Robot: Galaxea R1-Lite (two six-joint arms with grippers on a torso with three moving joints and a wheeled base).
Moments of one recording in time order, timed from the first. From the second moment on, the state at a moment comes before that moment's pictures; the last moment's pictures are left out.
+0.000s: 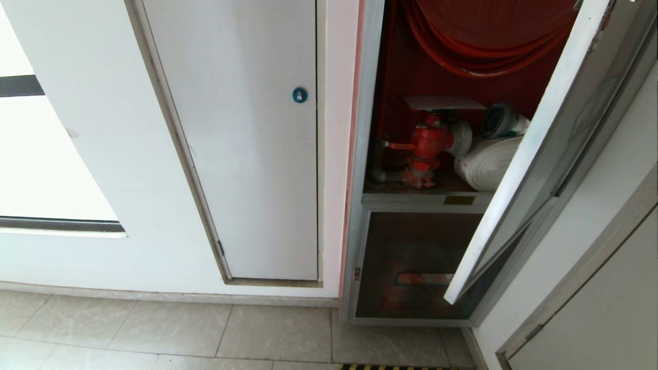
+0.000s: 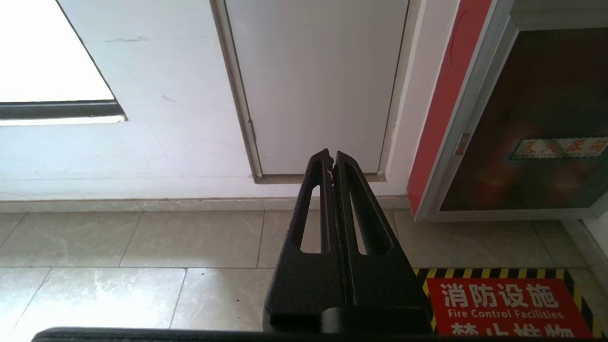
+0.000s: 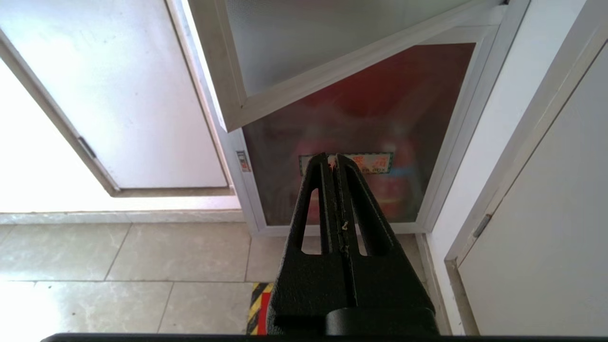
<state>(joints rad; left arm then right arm) 0.00 0.00 0.00 0.00 -0.04 0.03 0.00 0.00 0.00 0.00 -0.03 0.08</state>
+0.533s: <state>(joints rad) 0.00 0.00 0.00 0.00 -0.04 0.03 0.00 0.00 -0.01 0.00 -0.03 0.07</state>
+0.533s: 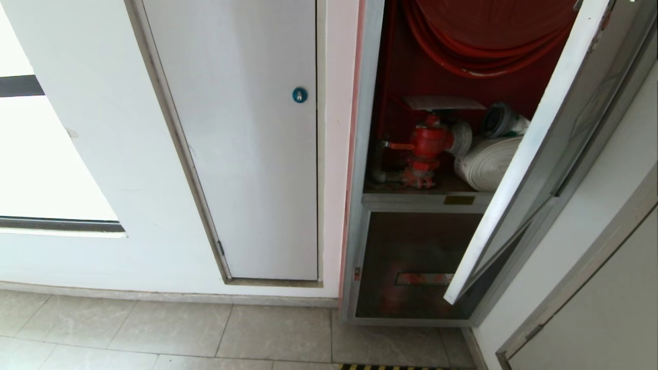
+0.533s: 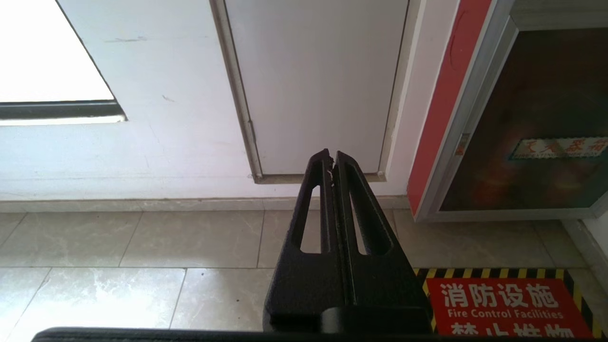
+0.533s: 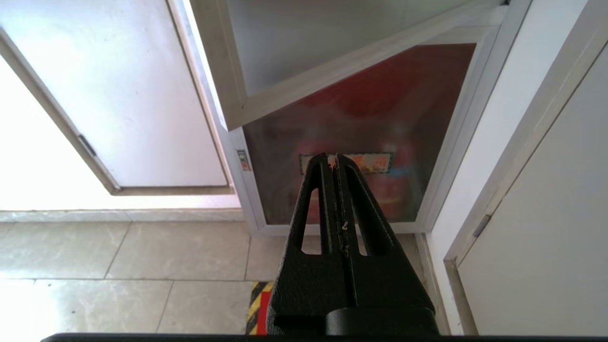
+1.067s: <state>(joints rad) 0.00 0.00 0.00 0.00 -0.04 0.03 0.00 0.29 -0.37 0.06 0.23 0.08</state>
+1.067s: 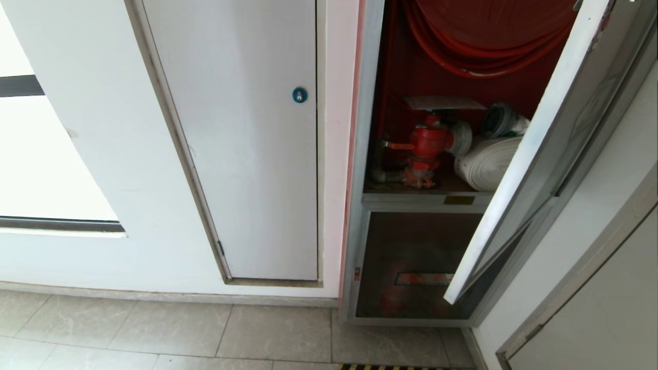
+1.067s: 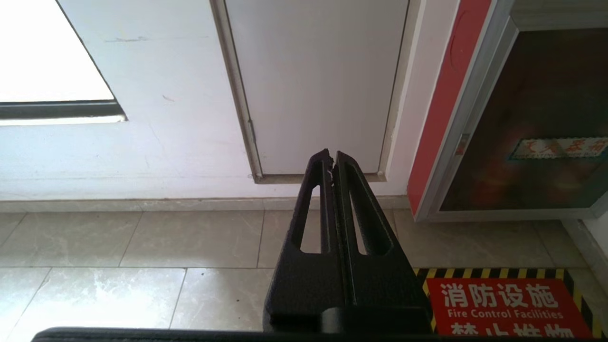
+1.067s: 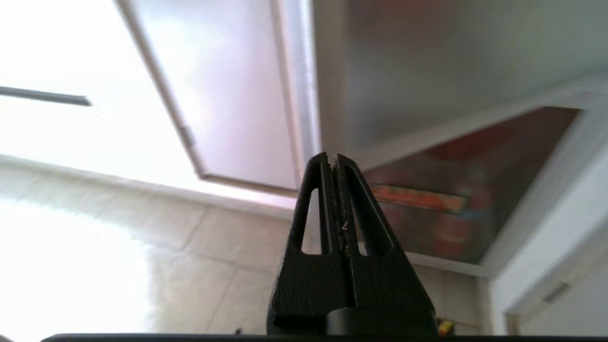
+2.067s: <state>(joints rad) 0.00 0.00 0.00 0.00 -0.04 0.03 0.24 0.98 -0.93 -0.01 0.43 0.13</state>
